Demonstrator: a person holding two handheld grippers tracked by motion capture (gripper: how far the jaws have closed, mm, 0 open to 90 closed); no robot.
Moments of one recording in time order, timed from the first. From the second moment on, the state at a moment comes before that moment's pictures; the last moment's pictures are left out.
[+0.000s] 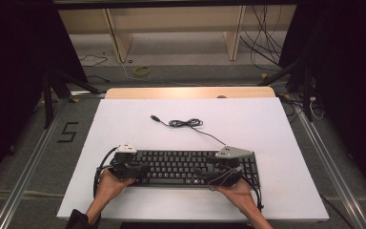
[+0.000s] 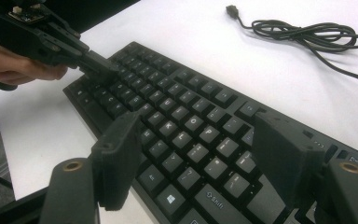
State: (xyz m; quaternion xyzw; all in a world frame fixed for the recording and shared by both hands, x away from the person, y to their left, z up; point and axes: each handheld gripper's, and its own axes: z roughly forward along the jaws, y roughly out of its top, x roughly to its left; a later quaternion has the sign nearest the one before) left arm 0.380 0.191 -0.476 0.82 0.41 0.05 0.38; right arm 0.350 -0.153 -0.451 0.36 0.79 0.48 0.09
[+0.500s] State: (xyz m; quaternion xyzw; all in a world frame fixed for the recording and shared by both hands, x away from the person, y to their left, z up) left arm 0.380 0.191 -0.480 0.82 0.41 0.05 0.38; right arm 0.349 -0.154 -0.450 0.36 0.79 0.48 0.10
